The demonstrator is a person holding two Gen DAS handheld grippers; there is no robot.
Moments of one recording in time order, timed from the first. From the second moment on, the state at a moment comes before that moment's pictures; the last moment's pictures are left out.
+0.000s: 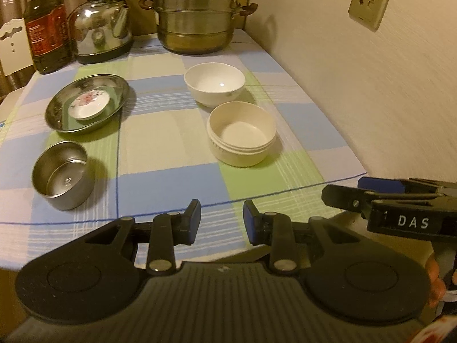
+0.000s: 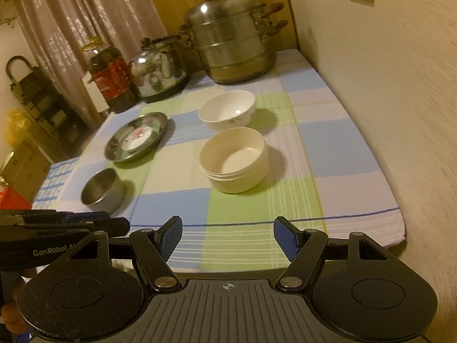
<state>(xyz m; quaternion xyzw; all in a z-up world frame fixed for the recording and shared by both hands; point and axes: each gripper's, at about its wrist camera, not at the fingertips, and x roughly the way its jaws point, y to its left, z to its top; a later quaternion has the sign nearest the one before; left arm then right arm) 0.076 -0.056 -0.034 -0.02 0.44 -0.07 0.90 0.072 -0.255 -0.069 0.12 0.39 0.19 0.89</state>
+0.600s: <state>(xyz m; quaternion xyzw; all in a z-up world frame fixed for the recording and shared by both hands) 0.183 -0.045 -0.065 -0.02 0.46 -0.12 0.88 0.157 -0.259 -0.088 0.13 0.41 0.12 0.89</state>
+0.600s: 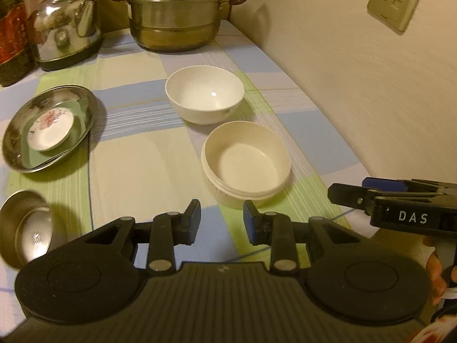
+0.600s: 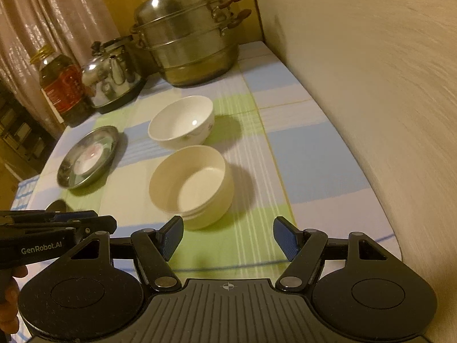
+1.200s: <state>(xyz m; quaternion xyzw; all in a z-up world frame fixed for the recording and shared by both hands) 0.258 -0.049 -0.107 -0.01 0.49 -0.14 0.86 0.222 -0.240 -0.123 0.15 0.44 0.11 0.88</state>
